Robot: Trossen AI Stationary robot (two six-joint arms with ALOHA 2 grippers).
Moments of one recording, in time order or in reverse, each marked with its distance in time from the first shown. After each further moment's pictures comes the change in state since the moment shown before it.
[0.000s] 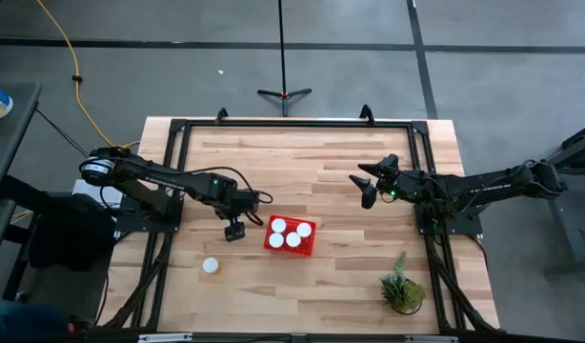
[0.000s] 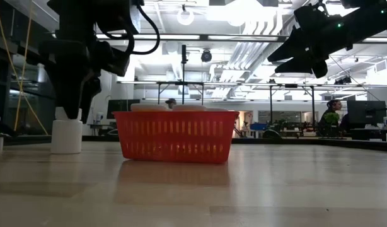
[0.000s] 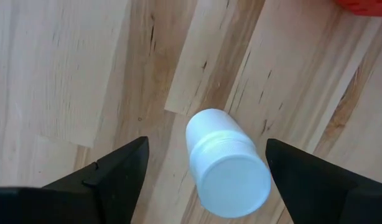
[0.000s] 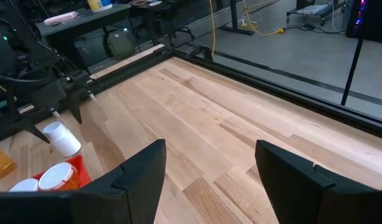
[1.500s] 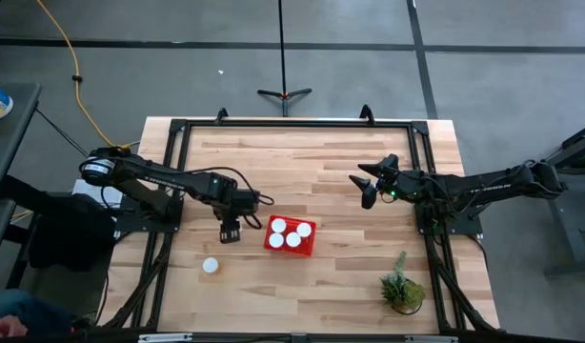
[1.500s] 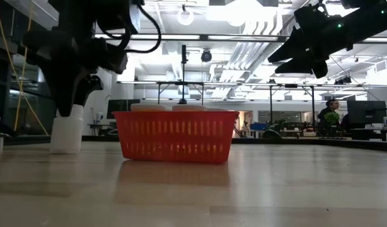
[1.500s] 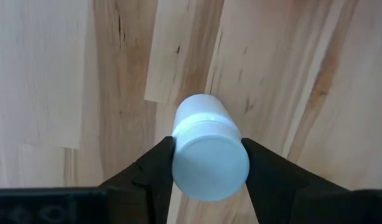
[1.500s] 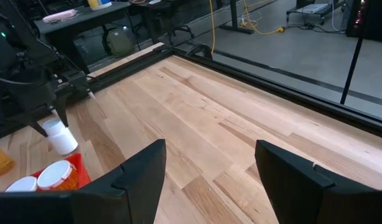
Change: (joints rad) left arm 0.000 -0.001 0.013 -0.039 0.073 0.127; right arm 0.000 0.000 0.000 -0.007 -0.001 0.000
